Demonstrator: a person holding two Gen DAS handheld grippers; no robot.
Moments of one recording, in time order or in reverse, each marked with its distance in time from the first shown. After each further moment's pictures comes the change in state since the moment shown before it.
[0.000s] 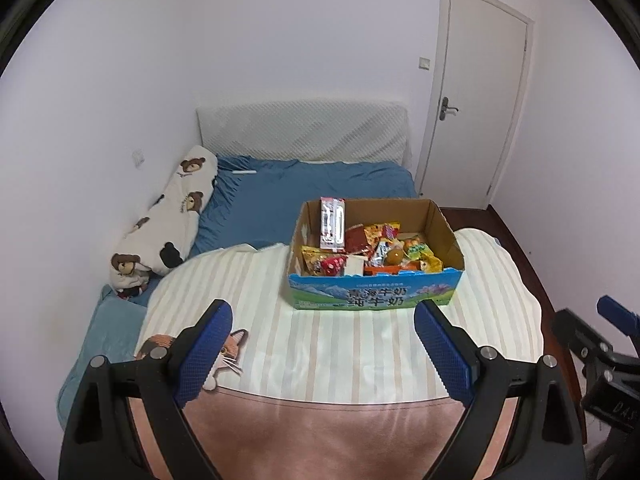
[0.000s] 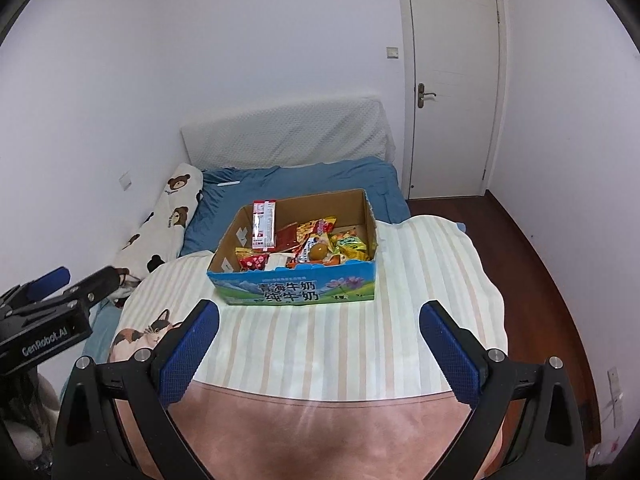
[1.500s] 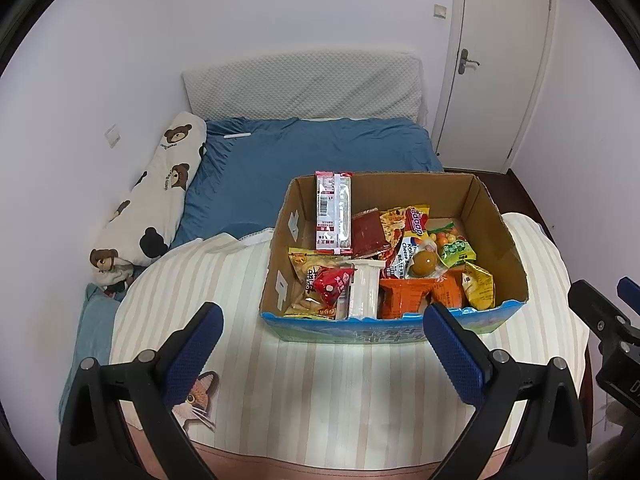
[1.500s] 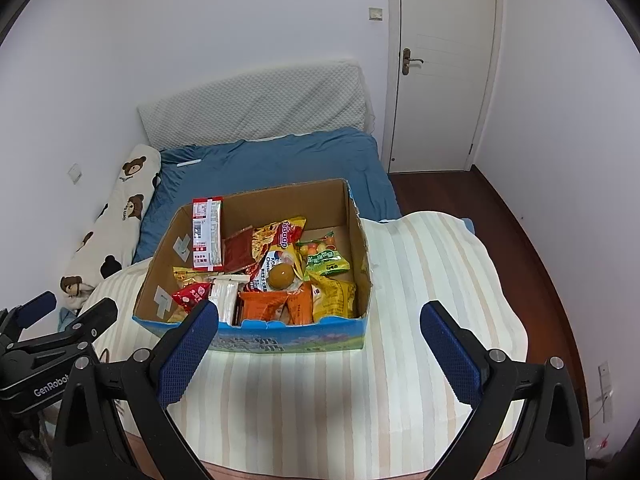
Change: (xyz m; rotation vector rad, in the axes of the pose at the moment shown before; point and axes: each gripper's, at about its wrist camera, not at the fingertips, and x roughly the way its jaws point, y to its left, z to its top) left arm 0.172 -0.019 0.057 0.037 0.169 0.039; right arm 0.186 -0.018 0.067 0.058 0.124 -0.122
